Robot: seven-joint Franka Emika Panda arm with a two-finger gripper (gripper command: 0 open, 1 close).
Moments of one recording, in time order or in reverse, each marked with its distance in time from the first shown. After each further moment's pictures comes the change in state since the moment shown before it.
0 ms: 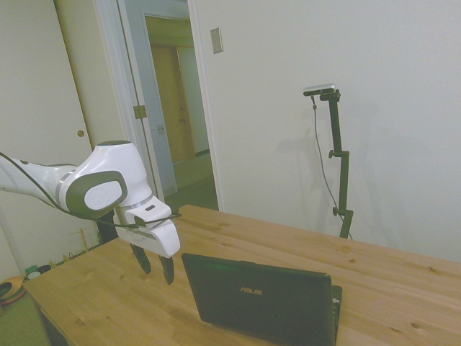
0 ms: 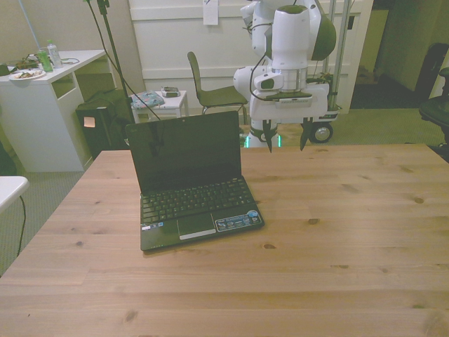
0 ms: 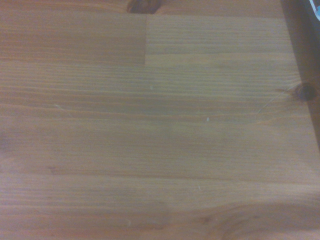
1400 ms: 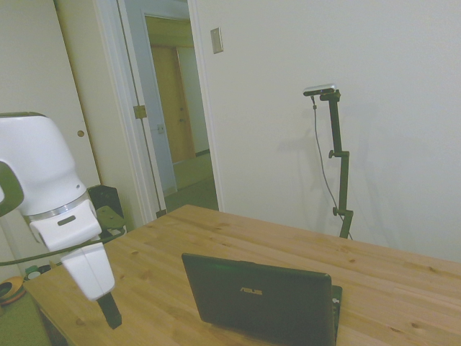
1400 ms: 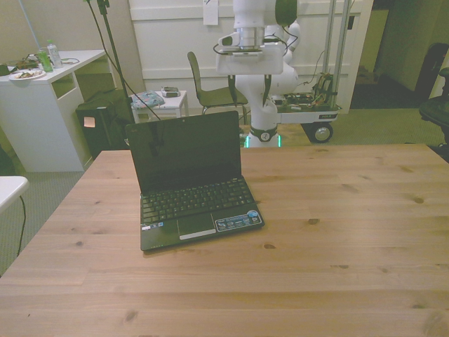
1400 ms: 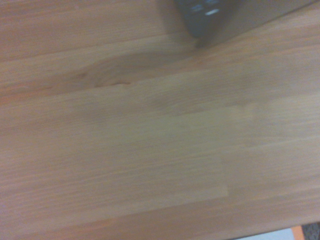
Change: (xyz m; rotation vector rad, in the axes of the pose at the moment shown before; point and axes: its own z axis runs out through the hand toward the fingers) arm -0.043 0.200 -0.096 0.012 0.023 0.243
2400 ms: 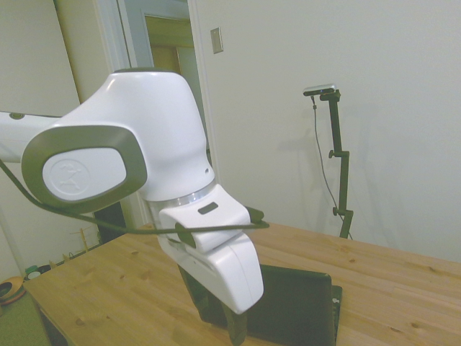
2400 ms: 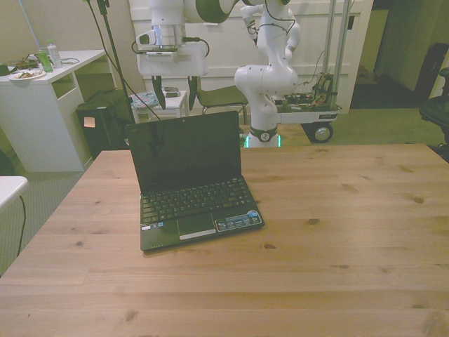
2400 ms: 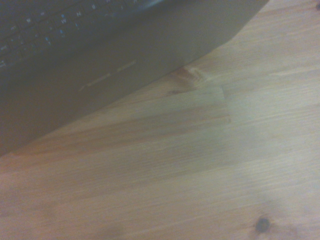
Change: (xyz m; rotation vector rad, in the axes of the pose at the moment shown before) arm 0.203 0.031 -0.023 -0.036 0.030 0.008
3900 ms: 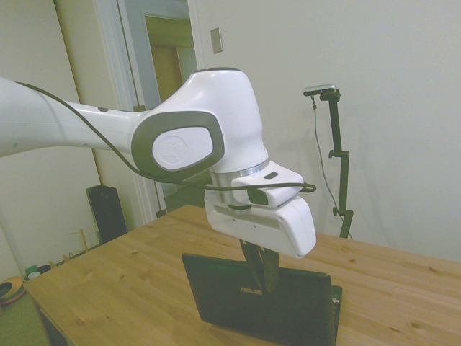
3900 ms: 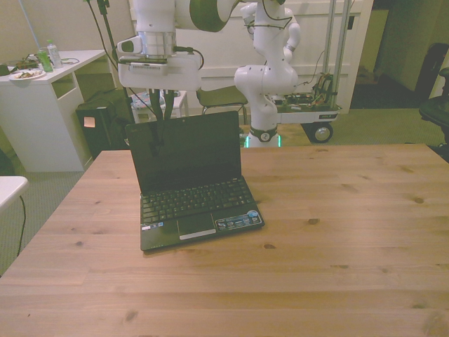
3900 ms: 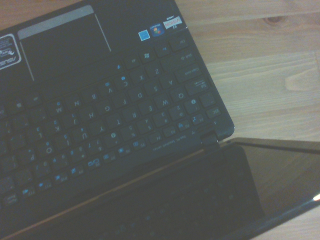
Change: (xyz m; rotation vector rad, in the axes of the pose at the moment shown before) arm 0.072 -0.093 0.027 -0.045 0.026 -0.078
